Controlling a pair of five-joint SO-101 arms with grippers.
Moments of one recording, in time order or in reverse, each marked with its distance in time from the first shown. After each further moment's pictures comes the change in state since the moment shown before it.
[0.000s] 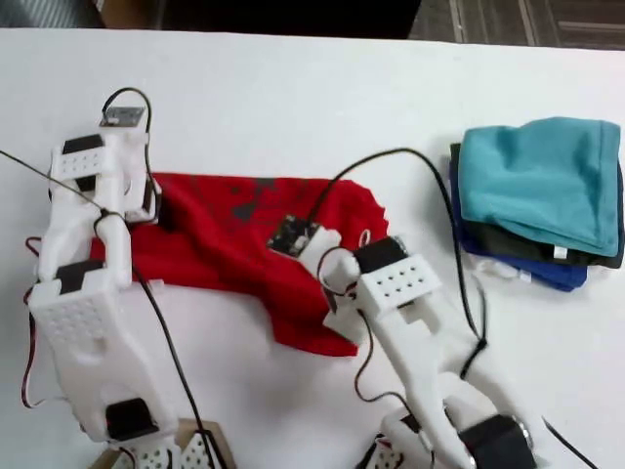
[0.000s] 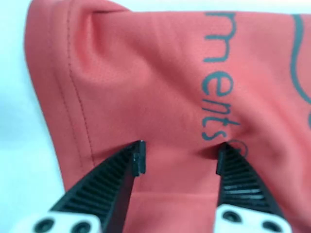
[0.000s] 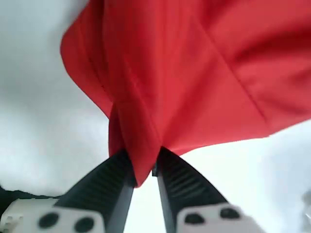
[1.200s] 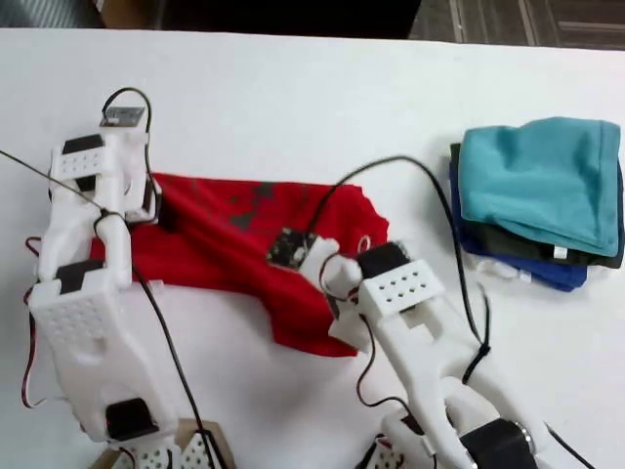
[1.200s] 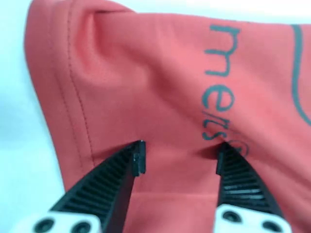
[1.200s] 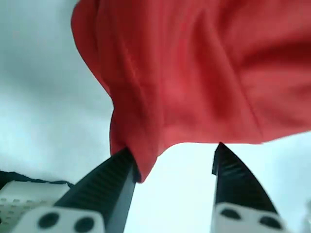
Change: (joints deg) left arm 0.0 0.0 0.0 0.0 0.0; right arm 0.0 0.5 1.6 0.7 4.9
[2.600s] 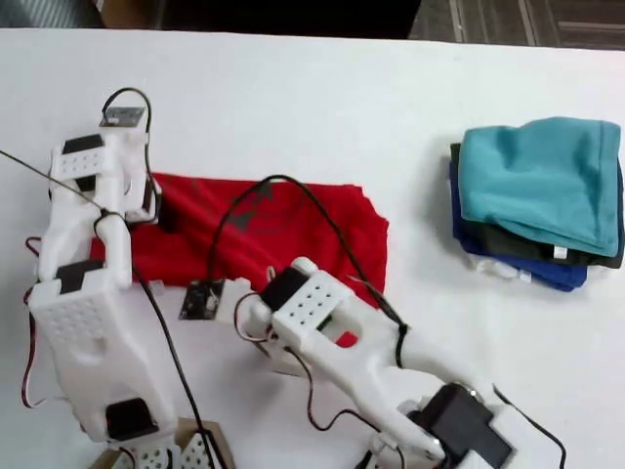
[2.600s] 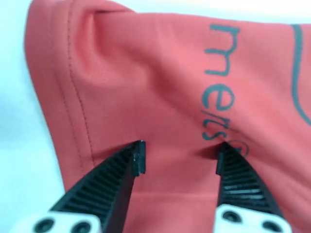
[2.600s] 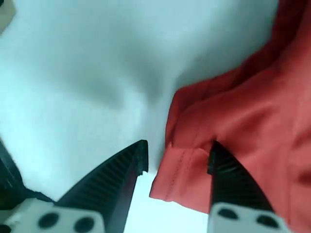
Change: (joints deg) left arm 0.0 0.0 0.0 0.0 0.0; right arm -24.5 15.6 -6.0 -5.5 -7.4
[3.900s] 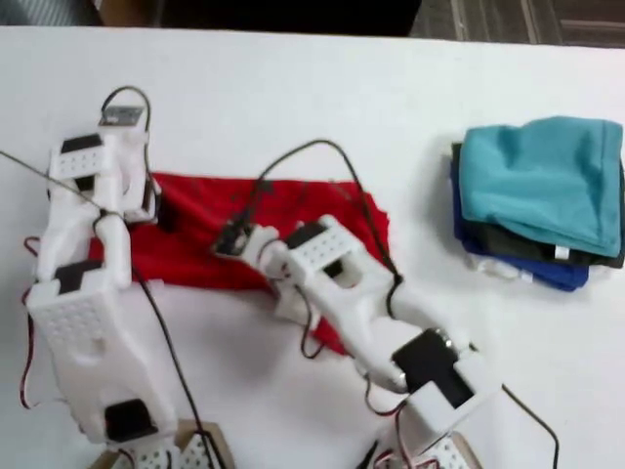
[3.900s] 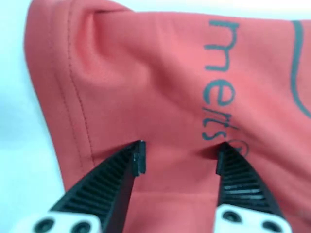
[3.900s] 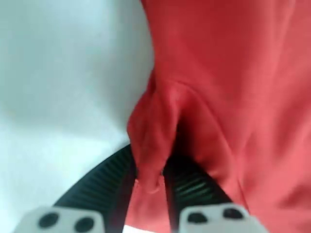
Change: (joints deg) left arm 0.0 0.0 0.0 0.0 0.0; right arm 14.9 17.2 -9.1 -8.5 2.3
